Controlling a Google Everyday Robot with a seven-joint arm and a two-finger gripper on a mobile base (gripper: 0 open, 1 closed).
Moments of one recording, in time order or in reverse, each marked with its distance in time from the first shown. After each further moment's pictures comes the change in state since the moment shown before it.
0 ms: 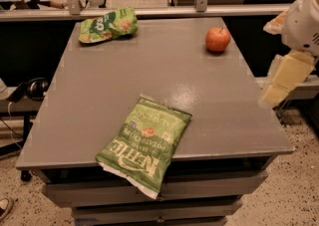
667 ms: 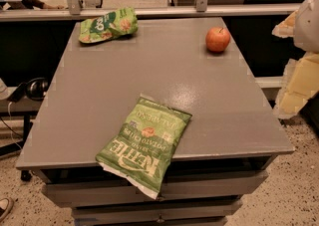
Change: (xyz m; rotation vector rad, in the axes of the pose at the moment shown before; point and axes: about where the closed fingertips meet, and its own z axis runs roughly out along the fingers) arm 0.008 0.025 -0.023 -0.040 0.081 -0.017
